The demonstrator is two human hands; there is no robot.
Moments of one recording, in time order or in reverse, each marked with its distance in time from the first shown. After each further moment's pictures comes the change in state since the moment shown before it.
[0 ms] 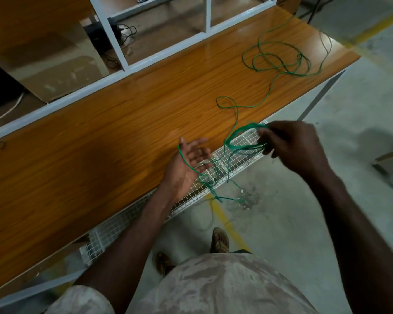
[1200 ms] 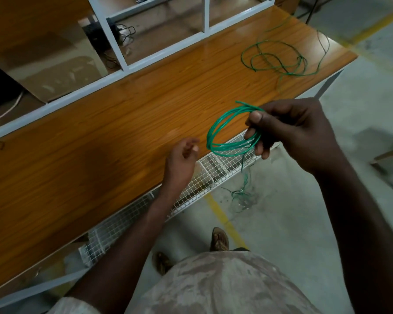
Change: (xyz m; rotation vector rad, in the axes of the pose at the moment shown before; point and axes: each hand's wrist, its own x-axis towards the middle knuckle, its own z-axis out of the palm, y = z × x) left_hand -0.008 0.007 0.006 0.690 0.260 0.290; right_hand -0.007 -0.069 -0.025 0.668 -0.133 -0.135
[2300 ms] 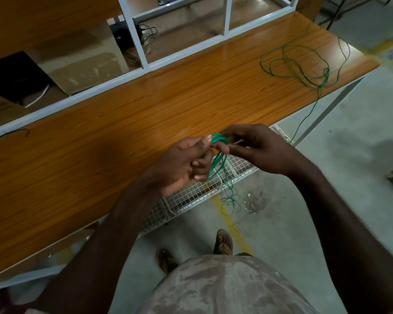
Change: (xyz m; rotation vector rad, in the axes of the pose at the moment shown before) left_hand -0.052 0.088 -0.064 -0.520 -0.677 -0.134; right_hand 0.020 0.047 0.042 -0.373 -0.436 -0.002
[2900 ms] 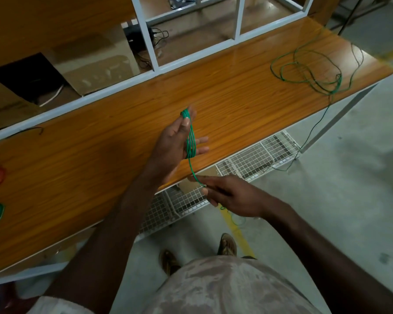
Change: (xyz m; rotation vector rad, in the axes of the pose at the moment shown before) left_hand 0.009 0.003 -0.043 0.175 0.409 0.227; right_hand -0.009 0.011 0.096 0.004 -0.245 0.022
